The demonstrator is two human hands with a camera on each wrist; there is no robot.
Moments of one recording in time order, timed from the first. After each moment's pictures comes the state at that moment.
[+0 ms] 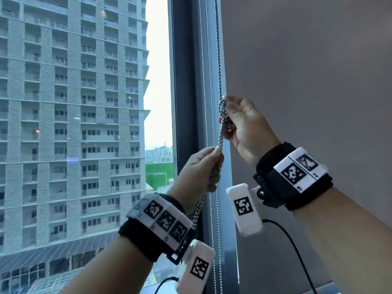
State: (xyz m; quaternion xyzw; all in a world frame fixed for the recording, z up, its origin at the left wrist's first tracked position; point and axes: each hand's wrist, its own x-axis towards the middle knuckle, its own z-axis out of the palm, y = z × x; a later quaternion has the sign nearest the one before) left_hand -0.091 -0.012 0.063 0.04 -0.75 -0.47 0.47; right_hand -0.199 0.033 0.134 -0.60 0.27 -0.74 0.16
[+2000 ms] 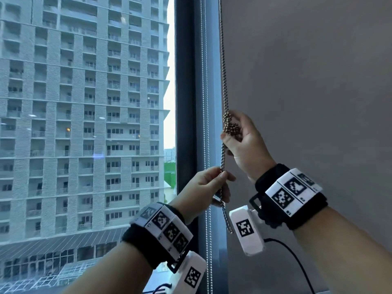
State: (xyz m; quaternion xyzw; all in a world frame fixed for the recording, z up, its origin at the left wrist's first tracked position) left_hand -0.118 -0.002 0.031 0.14 -0.80 -0.38 0.45; right_hand -0.237 0.034 0.095 -0.64 0.33 -0.69 0.01
